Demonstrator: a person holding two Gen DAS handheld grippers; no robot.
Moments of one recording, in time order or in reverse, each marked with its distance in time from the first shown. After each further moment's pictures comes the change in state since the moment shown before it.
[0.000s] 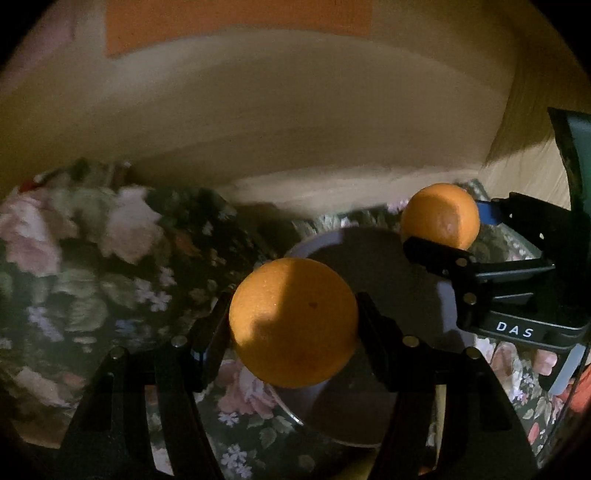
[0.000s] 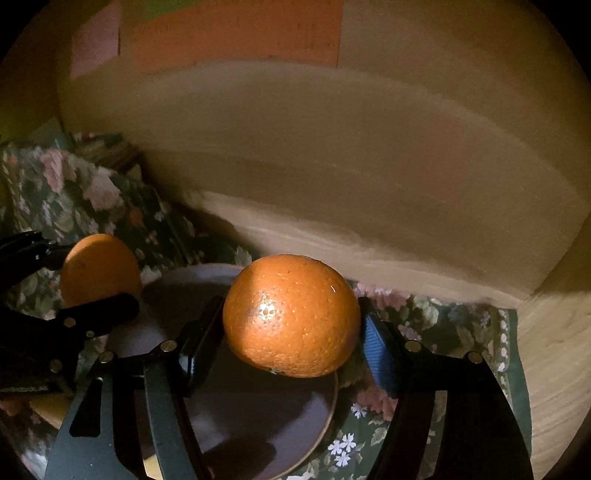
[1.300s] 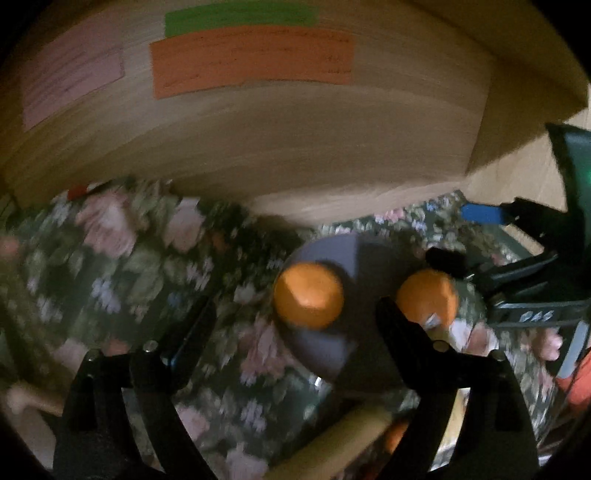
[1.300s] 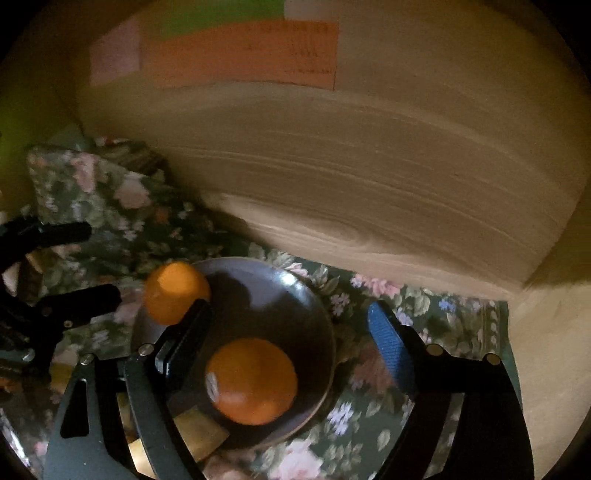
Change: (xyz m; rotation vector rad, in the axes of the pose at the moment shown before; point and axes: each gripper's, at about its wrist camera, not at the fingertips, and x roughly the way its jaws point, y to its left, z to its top) left arm -0.072 -0.011 -0.030 0.004 -0.098 0.035; right arm -0.077 0.006 -0.010 0.002 -0.055 0.036
